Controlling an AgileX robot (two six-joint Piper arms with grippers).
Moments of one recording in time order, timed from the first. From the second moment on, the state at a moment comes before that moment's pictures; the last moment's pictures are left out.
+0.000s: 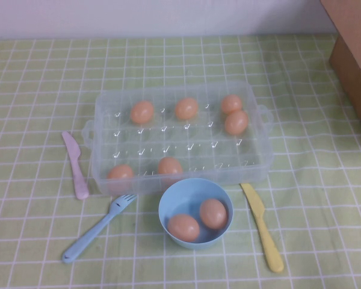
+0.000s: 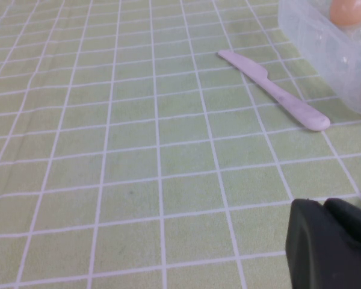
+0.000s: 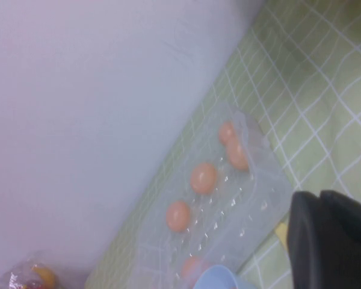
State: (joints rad) right arm -0.03 -0.01 0.03 1.08 0.33 0.05; left arm -0.07 -0.01 0.03 0.02 0.37 0.04
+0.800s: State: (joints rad) right arm -0.03 0.15 -0.18 1.01 0.44 -0.24; left arm -0.07 -0.01 0.03 0.02 0.37 0.04
